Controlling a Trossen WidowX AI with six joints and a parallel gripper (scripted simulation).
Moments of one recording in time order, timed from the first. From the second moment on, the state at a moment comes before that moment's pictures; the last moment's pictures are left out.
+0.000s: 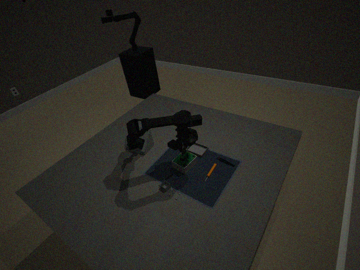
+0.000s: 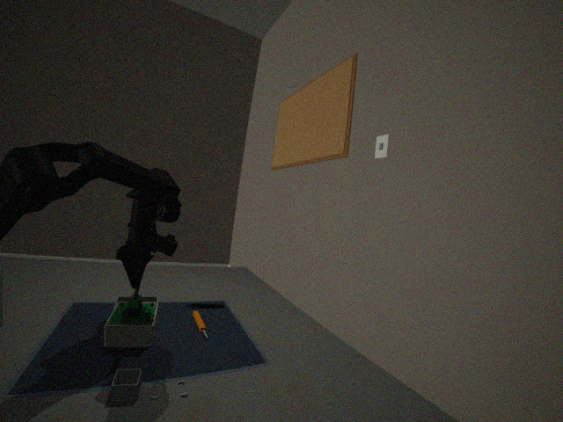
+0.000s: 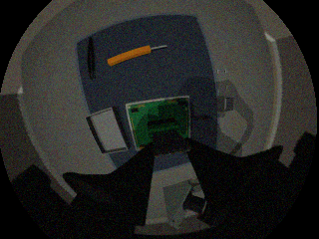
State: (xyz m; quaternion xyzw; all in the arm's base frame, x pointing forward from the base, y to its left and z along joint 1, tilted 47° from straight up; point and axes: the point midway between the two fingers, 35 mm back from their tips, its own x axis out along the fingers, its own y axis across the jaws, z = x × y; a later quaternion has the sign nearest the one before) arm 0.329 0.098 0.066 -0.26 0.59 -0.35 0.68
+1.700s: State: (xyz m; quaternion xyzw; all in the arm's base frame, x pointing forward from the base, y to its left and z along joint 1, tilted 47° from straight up) arm 0.327 0.099 0.069 -0.24 0.61 -0.31 0.69
